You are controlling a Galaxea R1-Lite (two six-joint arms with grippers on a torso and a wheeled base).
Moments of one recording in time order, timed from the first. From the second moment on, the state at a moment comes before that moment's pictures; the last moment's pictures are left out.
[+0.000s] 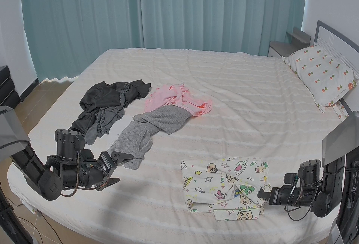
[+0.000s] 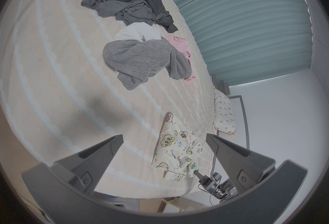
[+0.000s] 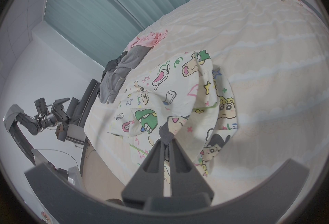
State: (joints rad) left arm -0.22 1.92 -0.43 -0.85 -0.38 -1.01; right arm 0.18 2.30 -0.04 -1.51 0.38 0.41
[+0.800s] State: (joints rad) left arm -0.22 1.93 -0.43 -0.85 -0.38 -1.01; right arm 0.03 2.34 -0.05 -1.45 0.40 0.22
